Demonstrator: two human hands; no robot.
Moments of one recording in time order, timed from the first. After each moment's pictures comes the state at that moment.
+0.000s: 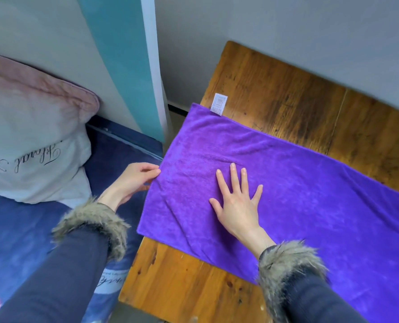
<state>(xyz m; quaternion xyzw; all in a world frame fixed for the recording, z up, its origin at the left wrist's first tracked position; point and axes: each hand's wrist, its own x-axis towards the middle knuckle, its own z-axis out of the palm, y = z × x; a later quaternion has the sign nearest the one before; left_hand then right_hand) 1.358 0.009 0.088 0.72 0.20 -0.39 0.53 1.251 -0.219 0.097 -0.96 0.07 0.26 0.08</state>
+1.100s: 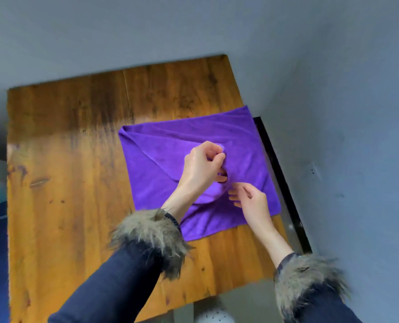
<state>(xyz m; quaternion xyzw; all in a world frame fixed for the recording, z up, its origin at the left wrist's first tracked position) 1.107 -0.443 0.219 0.77 -0.19 -0.37 0.48 0.967 -0.488 0.153 -0.61 0.53 -0.10 0.59</state>
